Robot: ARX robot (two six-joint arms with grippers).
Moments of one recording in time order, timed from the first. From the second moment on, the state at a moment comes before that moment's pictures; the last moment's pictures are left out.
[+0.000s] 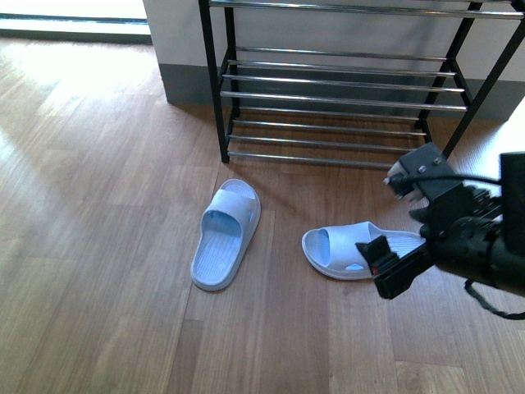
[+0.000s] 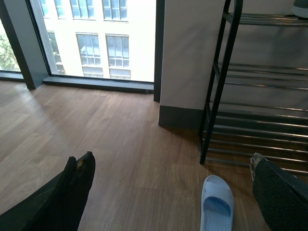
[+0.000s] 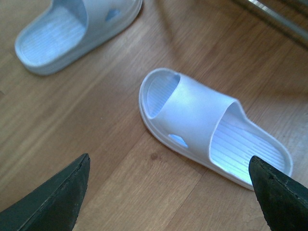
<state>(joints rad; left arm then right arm) 0.00 0.02 0.02 0.00 0.00 0.00 0.21 2.48 0.78 0.92 -0.21 -0.36</state>
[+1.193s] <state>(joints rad) 0.00 0.02 0.02 0.00 0.00 0.00 0.16 2.92 1.25 0.73 -0.21 -0.52</state>
